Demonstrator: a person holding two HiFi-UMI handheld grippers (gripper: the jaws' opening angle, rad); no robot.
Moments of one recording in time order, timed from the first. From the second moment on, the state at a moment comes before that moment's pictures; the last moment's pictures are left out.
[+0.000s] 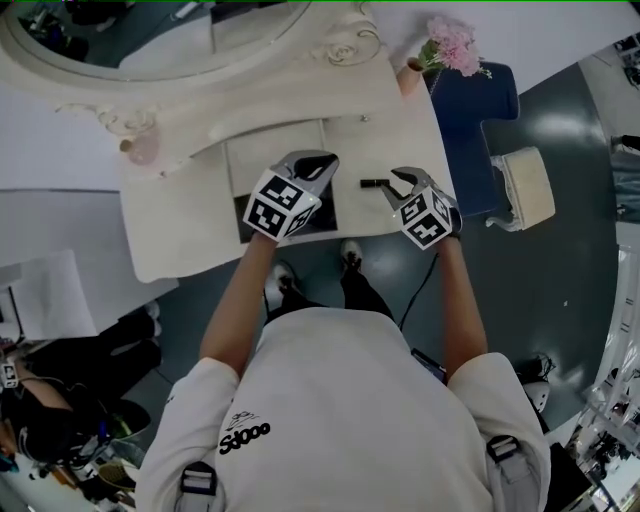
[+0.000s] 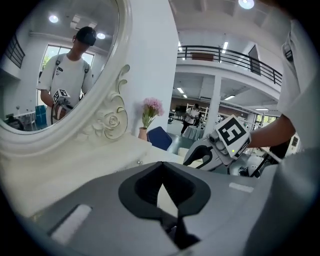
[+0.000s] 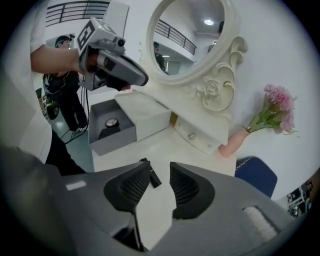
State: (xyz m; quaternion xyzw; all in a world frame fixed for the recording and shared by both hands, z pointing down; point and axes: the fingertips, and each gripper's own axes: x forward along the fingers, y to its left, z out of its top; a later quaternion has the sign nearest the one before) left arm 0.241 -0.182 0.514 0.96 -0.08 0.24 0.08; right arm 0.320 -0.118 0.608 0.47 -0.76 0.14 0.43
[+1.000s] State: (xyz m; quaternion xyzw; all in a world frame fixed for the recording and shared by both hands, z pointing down) left arm 0.169 -0.183 0.519 0.94 -0.17 0.28 0.08; right arm 0.319 -0.106 0.698 0.24 -0.80 0.15 0.52
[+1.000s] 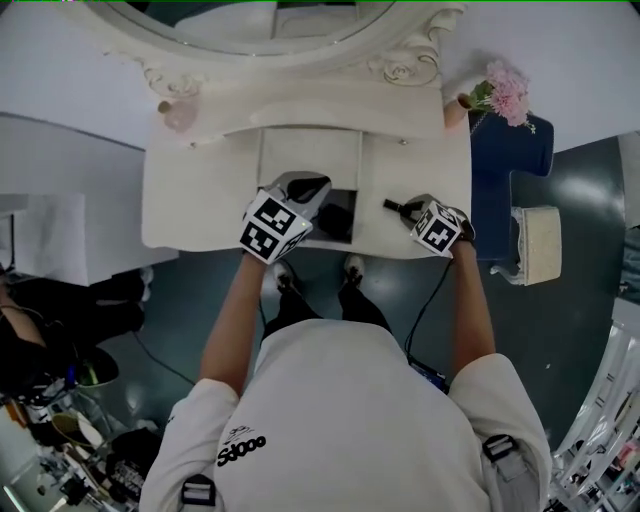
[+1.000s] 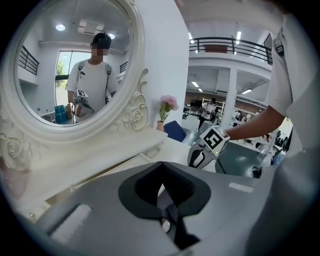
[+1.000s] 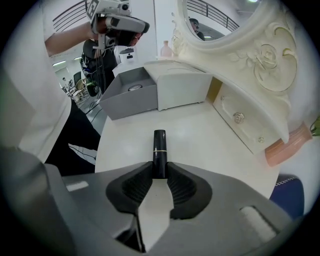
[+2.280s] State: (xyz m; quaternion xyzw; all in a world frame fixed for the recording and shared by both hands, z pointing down) left arm -0.049 -0.252 0.454 0.92 -0.32 0.20 0.06; right arm 0.080 -0.230 0.530 0.40 -0.84 0.14 0.33
